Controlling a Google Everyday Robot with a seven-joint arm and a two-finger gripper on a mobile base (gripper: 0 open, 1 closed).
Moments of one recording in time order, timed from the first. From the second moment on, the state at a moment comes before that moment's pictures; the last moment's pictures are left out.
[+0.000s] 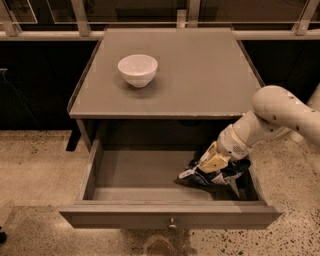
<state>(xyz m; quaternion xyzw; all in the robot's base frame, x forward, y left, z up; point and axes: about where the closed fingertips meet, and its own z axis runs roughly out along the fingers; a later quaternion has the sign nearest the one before) 0.514 -0.155 0.677 -0.57 0.76 0.26 0.17</state>
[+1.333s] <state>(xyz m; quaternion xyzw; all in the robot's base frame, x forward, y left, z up) 0.515 -0.155 0.681 -0.58 0.76 0.26 0.16</state>
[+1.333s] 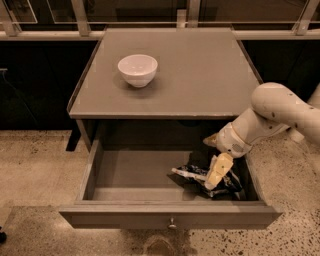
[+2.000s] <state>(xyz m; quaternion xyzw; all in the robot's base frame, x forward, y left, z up) 0.491 -0.184 0.740 -0.58 0.77 0.25 0.09</state>
